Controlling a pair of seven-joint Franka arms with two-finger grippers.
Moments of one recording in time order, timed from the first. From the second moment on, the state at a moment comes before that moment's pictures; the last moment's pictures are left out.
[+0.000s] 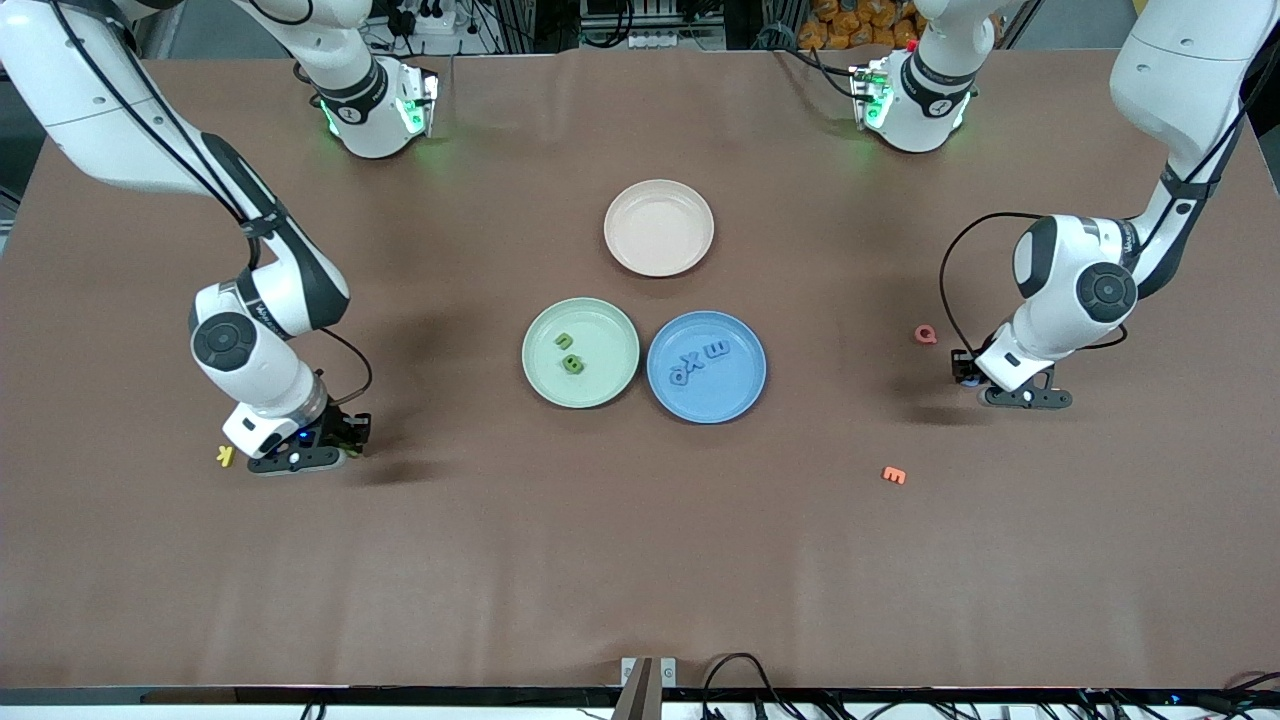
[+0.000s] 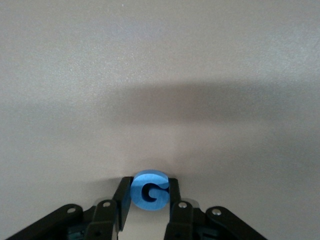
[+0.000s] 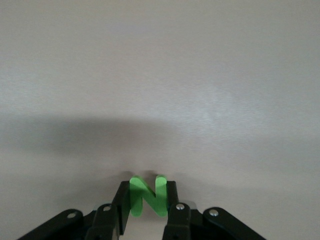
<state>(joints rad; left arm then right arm) 0.29 0.42 -0.25 -2.27 0.24 2.65 -0.08 -0.33 0.61 0.41 -1.96 -0.56 2.61 0.34</state>
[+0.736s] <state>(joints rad) 0.29 0.41 -0.27 -2.23 0.24 2.66 -0.13 -0.21 0.61 0.48 -1.96 -0.56 2.56 0.56</state>
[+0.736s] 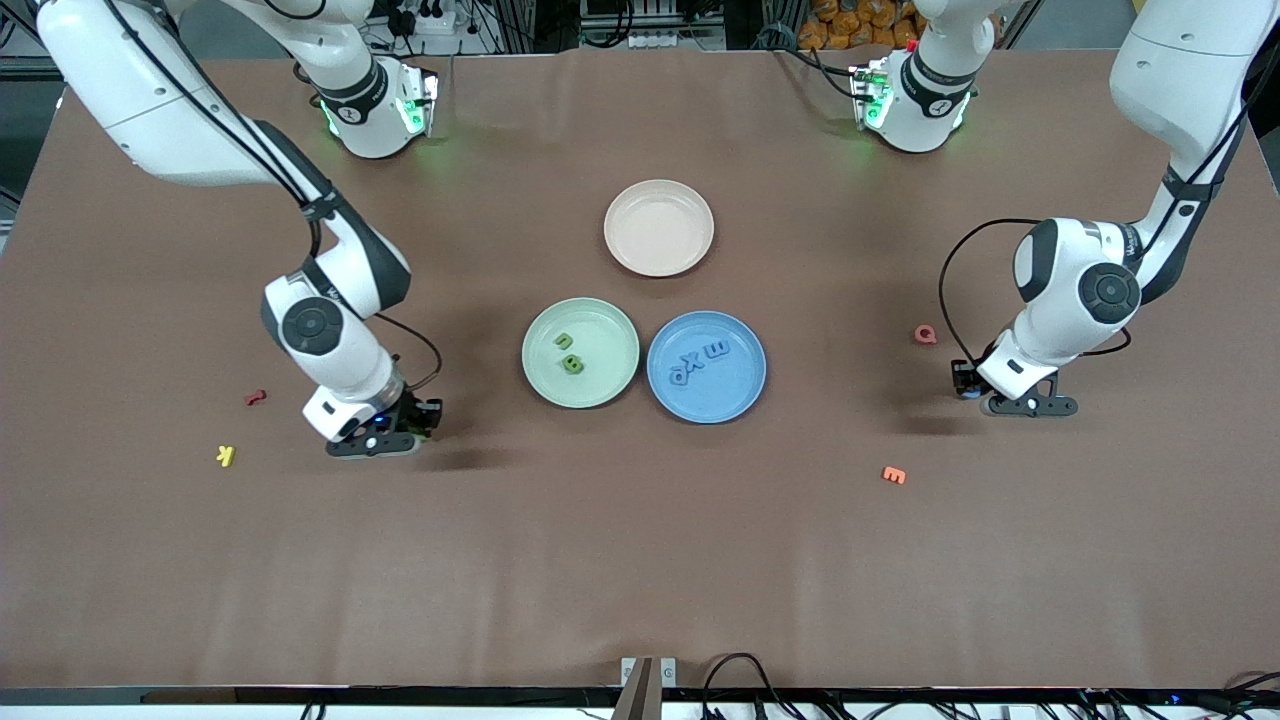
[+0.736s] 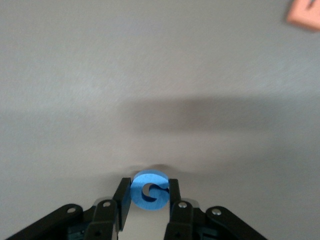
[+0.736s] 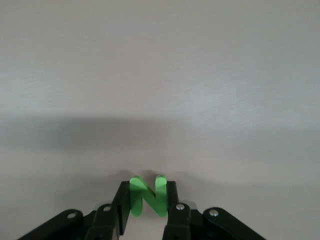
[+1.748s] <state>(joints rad) 0.13 0.42 -0.51 -1.91 0.24 2.38 -0.69 -0.01 0.60 0.59 -1.93 -0.54 2.44 0.80</state>
